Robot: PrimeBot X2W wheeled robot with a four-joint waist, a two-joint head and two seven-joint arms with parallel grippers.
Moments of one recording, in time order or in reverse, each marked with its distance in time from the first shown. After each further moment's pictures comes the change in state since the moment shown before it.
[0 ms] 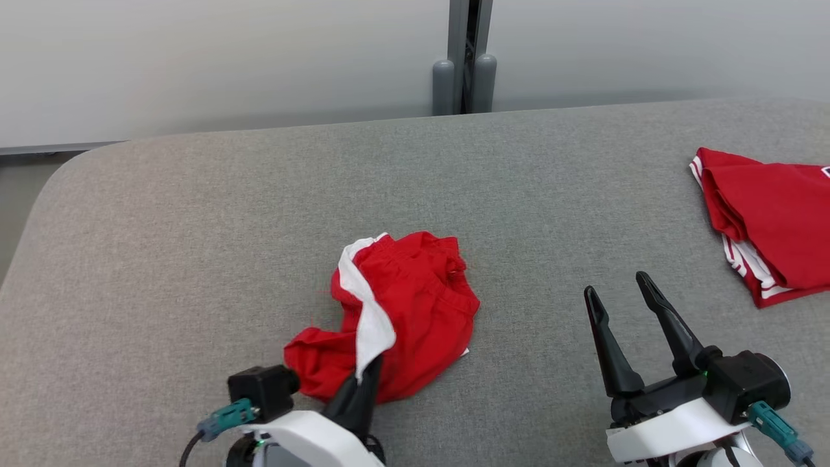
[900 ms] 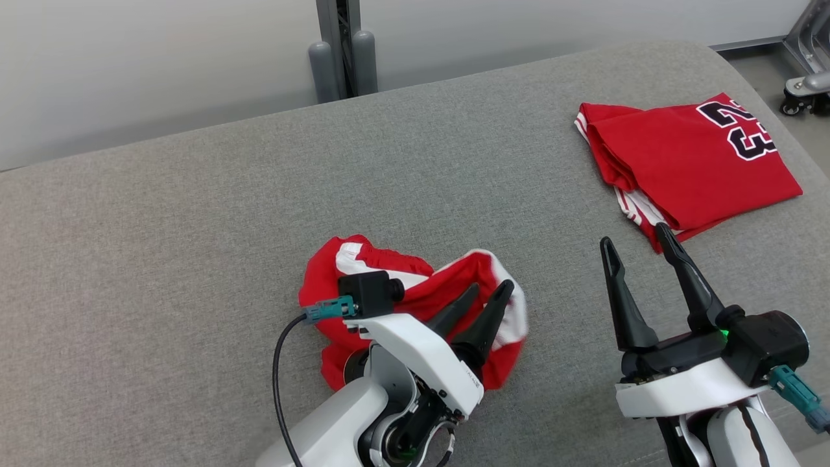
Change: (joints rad) left arm -0.503 -0.063 -0.429 0.410 -0.565 -0.112 -0.207; right arm -0.091 0.004 -0.034 -0.015 -0.005 0.000 0.000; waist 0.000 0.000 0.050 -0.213
